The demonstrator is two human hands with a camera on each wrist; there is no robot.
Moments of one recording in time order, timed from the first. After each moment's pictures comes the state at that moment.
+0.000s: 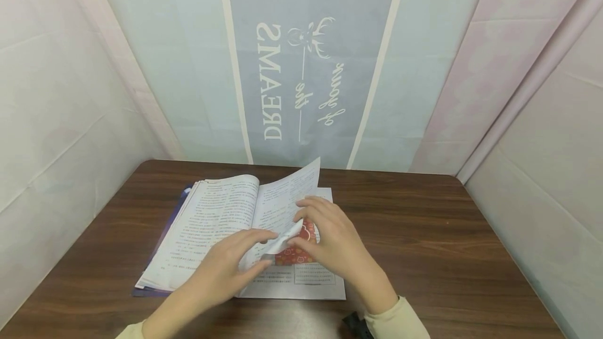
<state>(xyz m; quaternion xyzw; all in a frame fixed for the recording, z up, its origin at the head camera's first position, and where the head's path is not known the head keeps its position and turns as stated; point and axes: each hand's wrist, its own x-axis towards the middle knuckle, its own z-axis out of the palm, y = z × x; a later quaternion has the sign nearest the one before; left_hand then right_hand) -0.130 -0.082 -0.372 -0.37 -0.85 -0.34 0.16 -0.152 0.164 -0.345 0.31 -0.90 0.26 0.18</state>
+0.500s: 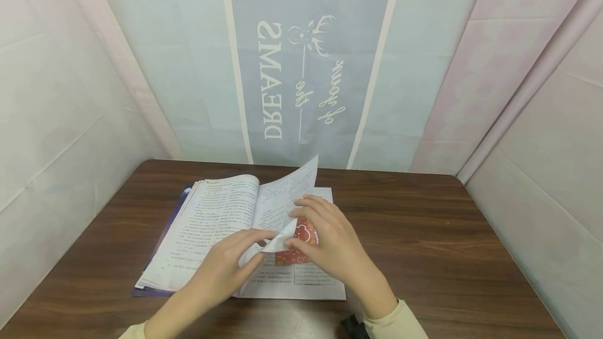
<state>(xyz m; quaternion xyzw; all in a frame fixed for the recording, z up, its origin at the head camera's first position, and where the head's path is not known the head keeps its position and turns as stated) -0.127 -0.084 -0.382 -0.36 -0.85 -0.35 0.19 -0.142 0.154 -0.352 0.31 -0.89 0.26 0.21</state>
